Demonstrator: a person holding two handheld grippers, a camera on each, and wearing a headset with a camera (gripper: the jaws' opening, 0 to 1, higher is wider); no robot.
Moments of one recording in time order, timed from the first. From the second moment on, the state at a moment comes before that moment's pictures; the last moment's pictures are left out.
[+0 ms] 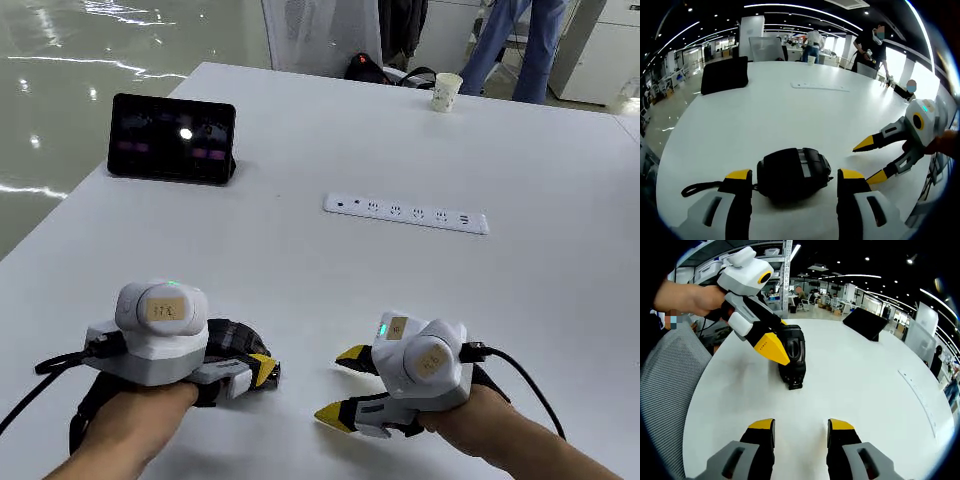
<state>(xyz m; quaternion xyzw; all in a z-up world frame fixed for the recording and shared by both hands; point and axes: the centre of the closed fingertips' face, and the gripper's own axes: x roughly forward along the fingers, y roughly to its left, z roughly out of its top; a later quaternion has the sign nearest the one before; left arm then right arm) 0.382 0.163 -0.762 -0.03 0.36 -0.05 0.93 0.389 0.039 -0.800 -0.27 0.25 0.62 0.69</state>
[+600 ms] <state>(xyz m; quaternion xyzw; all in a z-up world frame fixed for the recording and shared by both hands) 0.367 0.163 -0.761 -0.02 0.36 -0.08 0.93 0.389 -0.009 -0.788 -0.22 0.27 0.58 0.74</state>
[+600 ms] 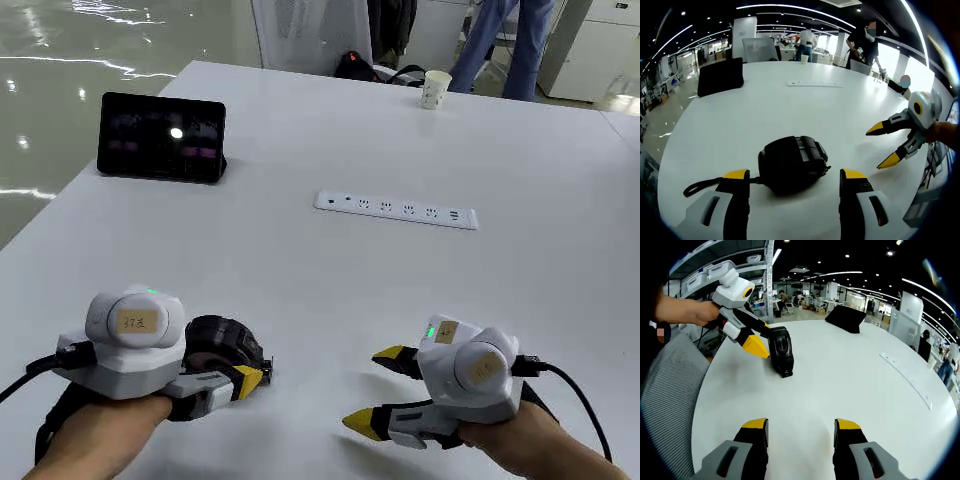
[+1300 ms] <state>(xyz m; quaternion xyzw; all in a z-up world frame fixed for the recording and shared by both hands) 0.352 0.163 -0.756 0.00 0.34 -0.11 0.93 0.380 -0.054 -0.782 -0.19 0.28 0.53 0.78</state>
